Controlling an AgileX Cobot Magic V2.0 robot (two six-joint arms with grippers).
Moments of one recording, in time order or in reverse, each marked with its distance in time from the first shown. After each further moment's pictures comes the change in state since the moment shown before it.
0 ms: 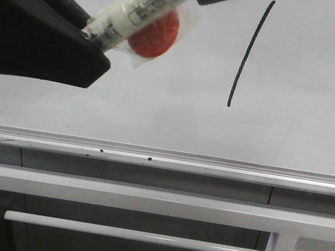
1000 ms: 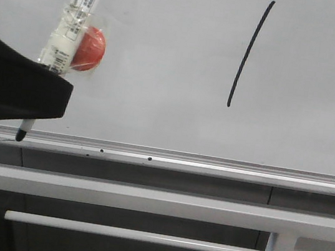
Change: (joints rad) left arm -0.103 0.027 0.205 0.719 0.216 -1.495; right arm 0.000 -0.368 0.129 -0.196 0.035 -0.006
